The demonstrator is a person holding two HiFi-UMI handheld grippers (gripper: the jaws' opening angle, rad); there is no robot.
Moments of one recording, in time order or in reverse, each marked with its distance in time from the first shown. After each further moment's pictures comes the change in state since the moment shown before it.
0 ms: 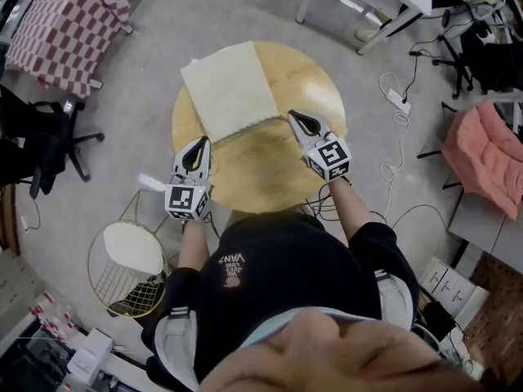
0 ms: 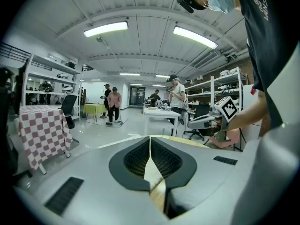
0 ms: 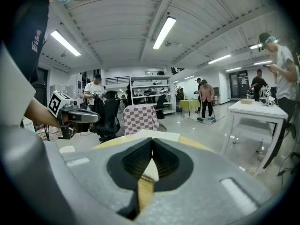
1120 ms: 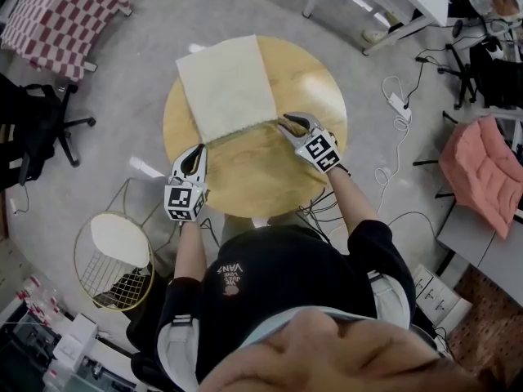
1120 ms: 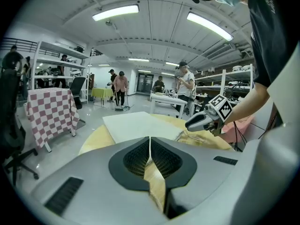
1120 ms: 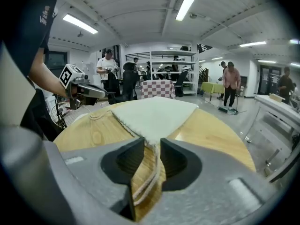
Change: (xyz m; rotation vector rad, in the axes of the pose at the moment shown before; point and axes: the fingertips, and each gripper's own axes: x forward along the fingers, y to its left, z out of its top) left arm 0.016 0.012 -0.098 -0.114 0.160 0.064; right arm 0.057 -0.006 -0.116 -0.179 0.294 0.242
